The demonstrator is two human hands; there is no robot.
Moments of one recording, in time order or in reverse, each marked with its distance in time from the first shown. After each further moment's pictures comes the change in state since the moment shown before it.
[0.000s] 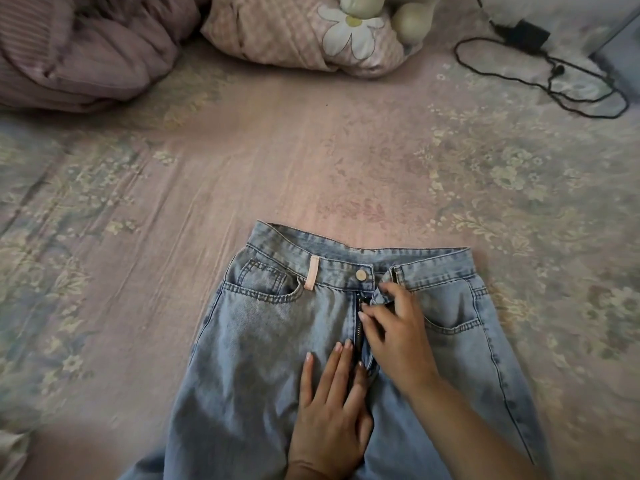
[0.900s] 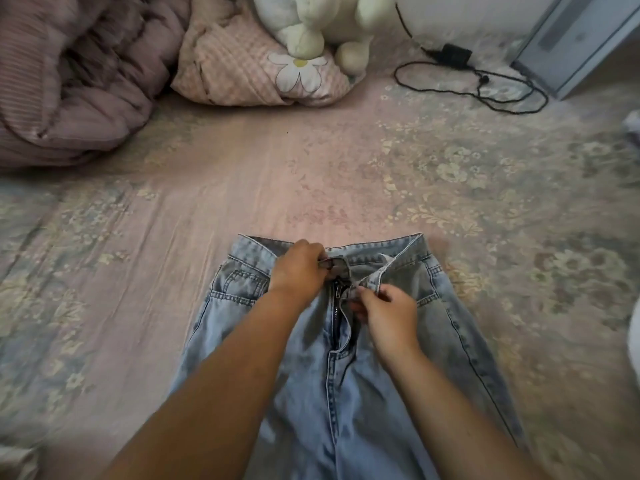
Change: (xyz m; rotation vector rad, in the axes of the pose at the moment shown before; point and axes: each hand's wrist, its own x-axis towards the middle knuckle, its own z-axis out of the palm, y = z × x) left_hand 0.181 -0.037 -0.064 -0.245 -0.438 -0.322; right_hand -0.002 -0.036 -0.044 0.737 0.173 0.759
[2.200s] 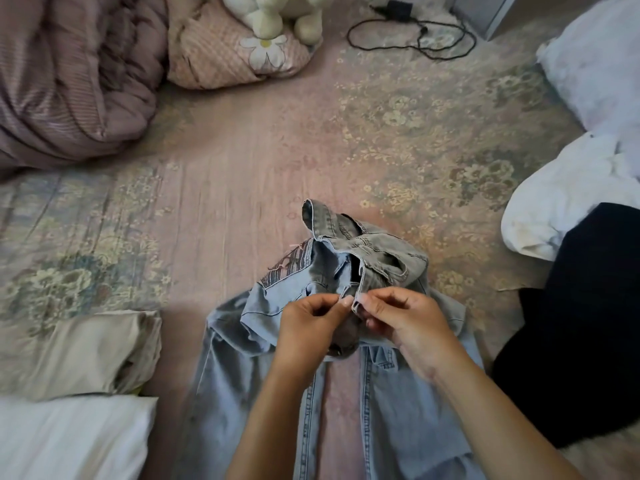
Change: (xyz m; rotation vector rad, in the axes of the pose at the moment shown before) left_hand -0.329 0.105 -0.052 -0.969 -0.067 -0.429; right_hand -0.262 -0.032 -0.170 0.338 -0.372 0.213
